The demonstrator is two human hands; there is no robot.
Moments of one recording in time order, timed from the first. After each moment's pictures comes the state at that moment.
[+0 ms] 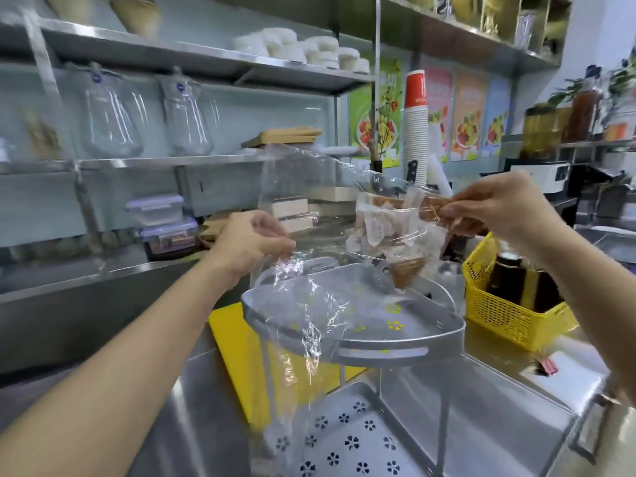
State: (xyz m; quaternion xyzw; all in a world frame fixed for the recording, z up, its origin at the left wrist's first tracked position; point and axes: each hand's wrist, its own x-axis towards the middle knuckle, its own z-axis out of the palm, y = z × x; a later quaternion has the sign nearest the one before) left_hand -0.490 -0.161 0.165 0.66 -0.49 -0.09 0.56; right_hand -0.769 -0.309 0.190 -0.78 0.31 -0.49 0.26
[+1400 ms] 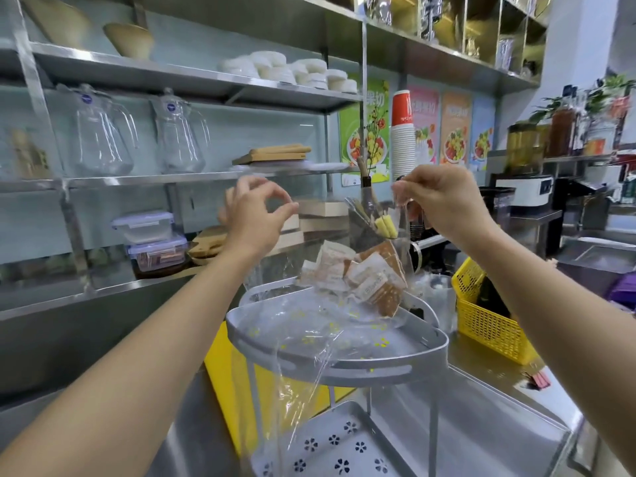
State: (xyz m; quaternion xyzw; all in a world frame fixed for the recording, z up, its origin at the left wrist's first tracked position) left_hand -0.508 -0.201 0.196 0.68 -0.50 0.17 0.52; right_hand -0.733 -0.297 0.212 -0.78 0.20 -0.55 0.20
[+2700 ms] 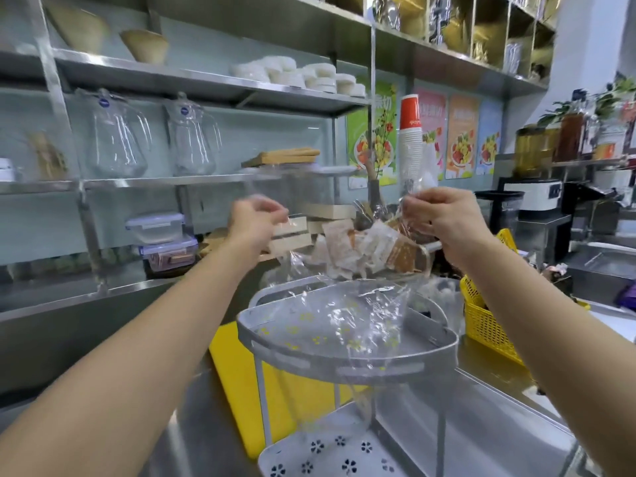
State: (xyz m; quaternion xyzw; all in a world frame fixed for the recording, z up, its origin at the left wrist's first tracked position) left_hand -0.495 -0.189 0.205 0.64 -0.40 -0.08 0.66; right_hand -0.720 -0.298 0.200 -0.65 0.23 -0.55 0.48
